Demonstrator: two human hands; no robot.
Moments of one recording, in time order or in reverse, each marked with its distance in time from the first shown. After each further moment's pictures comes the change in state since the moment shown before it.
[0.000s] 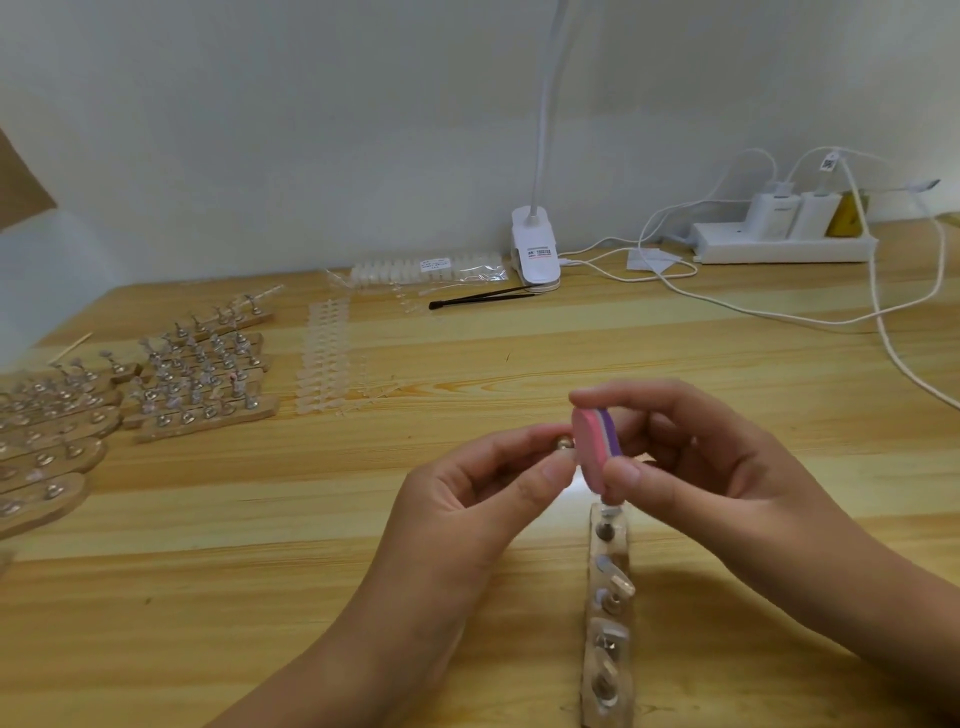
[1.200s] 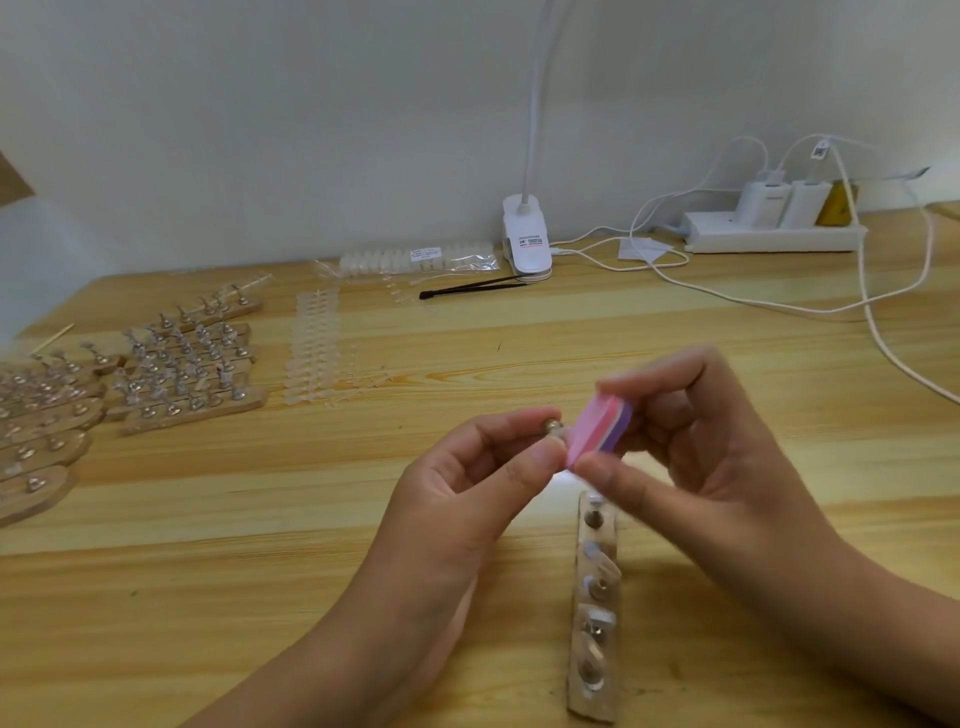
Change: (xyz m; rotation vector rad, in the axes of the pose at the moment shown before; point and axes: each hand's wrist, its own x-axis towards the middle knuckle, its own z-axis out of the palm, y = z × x) left_hand 0.001 -0.004 0.004 -0.182 0.083 -0.083; right_hand 0.000 0.012 0.010 -0.098 0.106 -0.206
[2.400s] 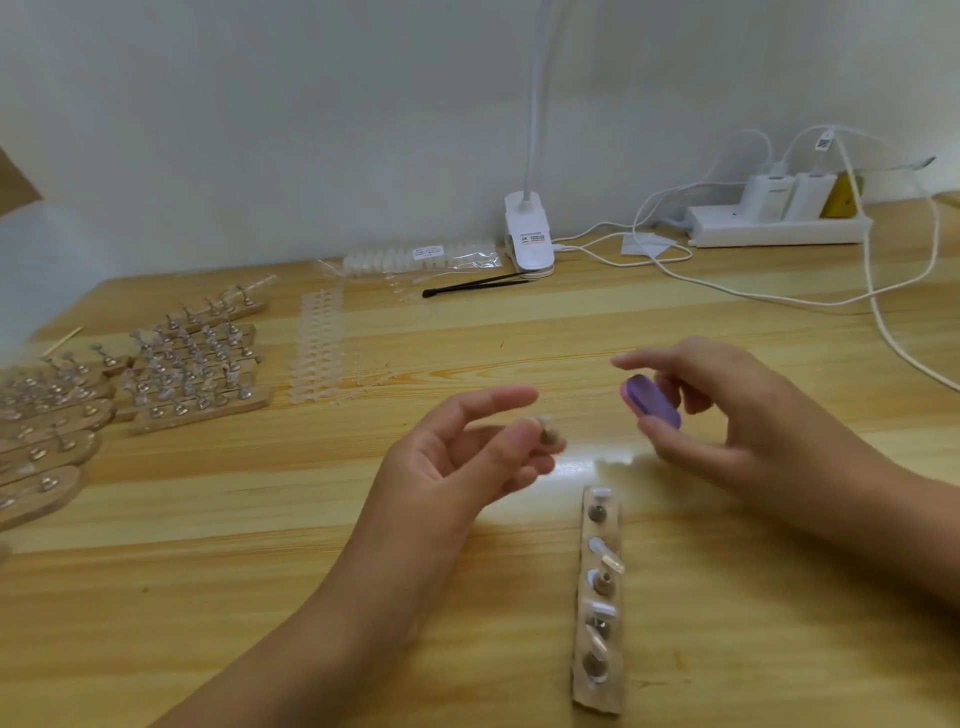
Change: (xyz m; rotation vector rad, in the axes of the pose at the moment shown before) left_hand 0.002 0.011 -0.012 0.214 -0.016 0.029; right_hand 0.014 0.020 -0.059 -0.801 -0.181 0.024
